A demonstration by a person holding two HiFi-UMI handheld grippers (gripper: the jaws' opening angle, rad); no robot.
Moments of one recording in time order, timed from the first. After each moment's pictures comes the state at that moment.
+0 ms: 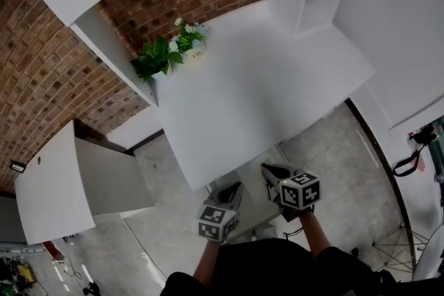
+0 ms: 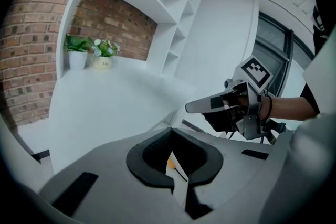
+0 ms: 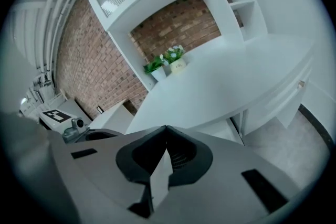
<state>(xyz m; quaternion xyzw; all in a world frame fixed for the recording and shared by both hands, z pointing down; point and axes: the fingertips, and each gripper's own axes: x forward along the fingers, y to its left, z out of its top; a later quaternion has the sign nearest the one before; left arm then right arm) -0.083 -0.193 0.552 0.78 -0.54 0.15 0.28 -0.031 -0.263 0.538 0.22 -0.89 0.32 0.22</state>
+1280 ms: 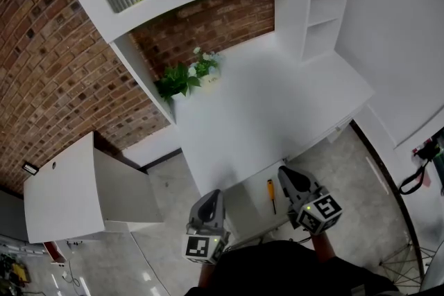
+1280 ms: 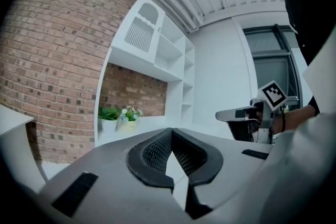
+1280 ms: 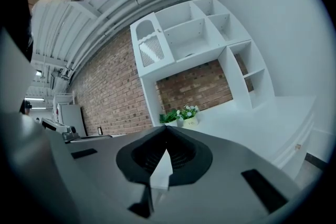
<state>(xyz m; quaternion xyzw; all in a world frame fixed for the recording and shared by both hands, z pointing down) -0.139 -0.150 0.393 0.73 -0.69 0.01 0.05 0.002 -0.255 0.375 0.26 -0.96 0.13 -0.01</state>
